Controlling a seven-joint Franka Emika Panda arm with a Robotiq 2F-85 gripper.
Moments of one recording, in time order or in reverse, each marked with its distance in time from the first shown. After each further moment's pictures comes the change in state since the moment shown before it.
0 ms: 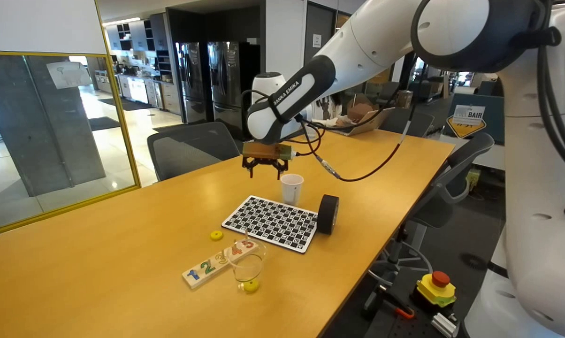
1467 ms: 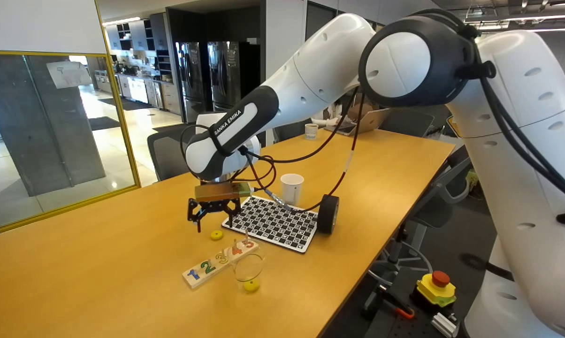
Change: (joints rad) arm 0.094 0.257 0.176 0.191 0.214 -0.112 -0.299
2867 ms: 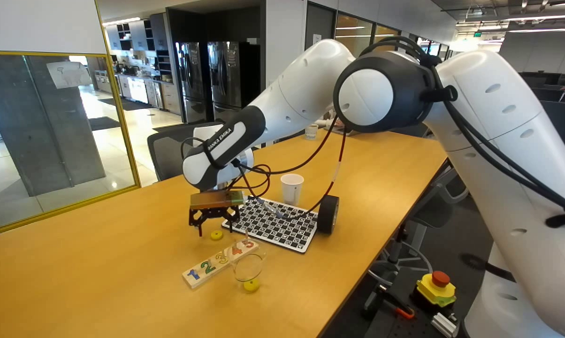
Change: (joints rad) arm 0.034 0.131 -0.061 0.131 0.003 -0.030 0.105
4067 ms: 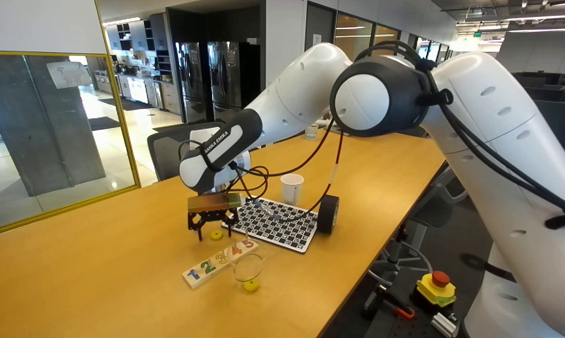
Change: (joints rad) arm 0.012 0.021 -0.002 0.025 -0.001 -0.034 0.018
